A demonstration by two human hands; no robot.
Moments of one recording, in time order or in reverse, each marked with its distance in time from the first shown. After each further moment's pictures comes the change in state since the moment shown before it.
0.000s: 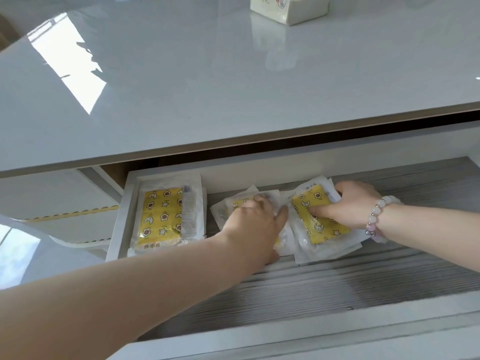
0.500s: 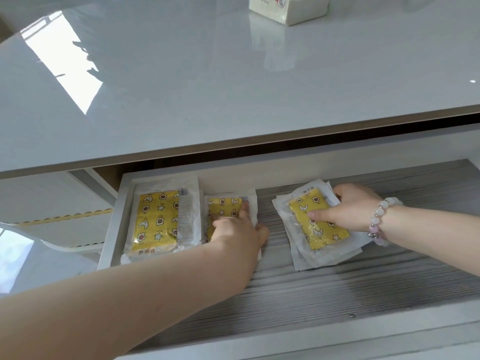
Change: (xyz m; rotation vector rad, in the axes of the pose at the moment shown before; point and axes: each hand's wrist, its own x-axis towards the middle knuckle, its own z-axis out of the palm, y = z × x) left_hand 0.001 -0.009 -0.007 0.005 -0.396 -0.052; right_hand 0.005 -0.003 -0.002 0.036 -0.065 0.004
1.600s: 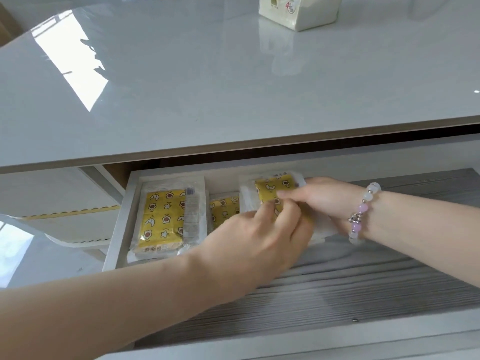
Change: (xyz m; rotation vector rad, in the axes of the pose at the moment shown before) left_hand -0.031 -0.010 0.021 -0.030 1.166 0.213; right_hand -0.005 -0.047 0.009 0.540 -0.233 -0.020
